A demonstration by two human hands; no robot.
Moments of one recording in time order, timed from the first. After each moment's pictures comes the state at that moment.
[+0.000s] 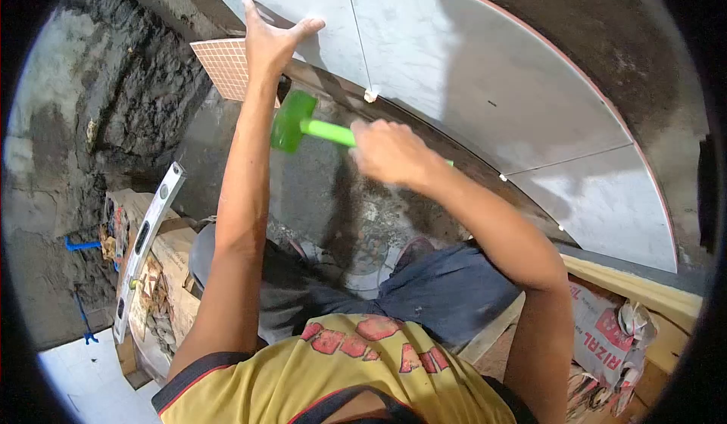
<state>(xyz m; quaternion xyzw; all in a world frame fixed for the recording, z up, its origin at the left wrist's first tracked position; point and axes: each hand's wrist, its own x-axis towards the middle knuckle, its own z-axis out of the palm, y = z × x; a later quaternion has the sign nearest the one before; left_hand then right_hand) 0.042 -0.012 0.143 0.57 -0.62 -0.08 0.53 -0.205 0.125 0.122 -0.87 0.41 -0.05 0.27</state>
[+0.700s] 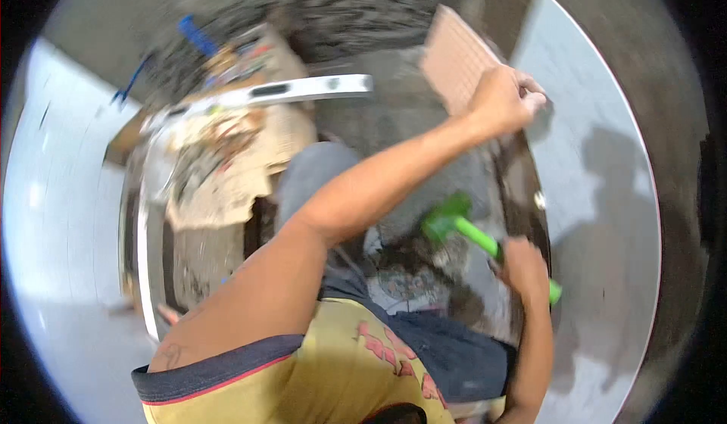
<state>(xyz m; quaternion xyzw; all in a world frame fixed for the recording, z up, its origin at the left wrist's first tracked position) 0.054 0.102 0.204 0.65 -0.52 -0.16 0.53 -0.203 0.134 0.133 -0.91 0.32 0.20 0.16</state>
